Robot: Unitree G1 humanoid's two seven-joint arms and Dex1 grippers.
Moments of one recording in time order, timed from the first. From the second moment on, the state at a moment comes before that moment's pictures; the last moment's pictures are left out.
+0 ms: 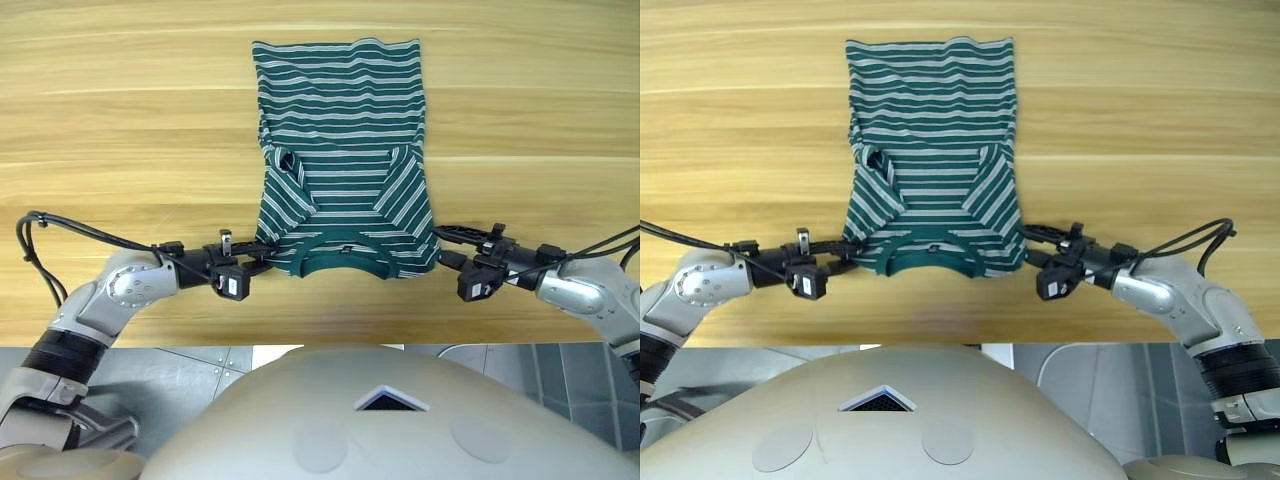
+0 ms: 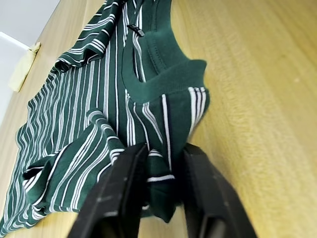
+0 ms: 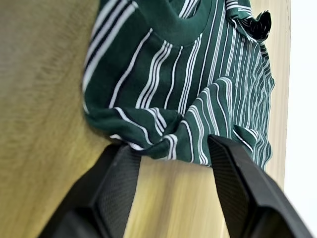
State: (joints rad) left arm 0.18 0.91 -0.38 0.06 0.24 -0.72 -0.69; right arm 0.26 -0.99 0.24 -0.01 -0.53 -0.75 0.39
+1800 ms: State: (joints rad) left arm 0.36 0.76 -0.15 -0.16 -0.03 -0.57 -0.60; right arm 0.29 -0.79 0.14 -0.15 -0.10 -0.62 0.45
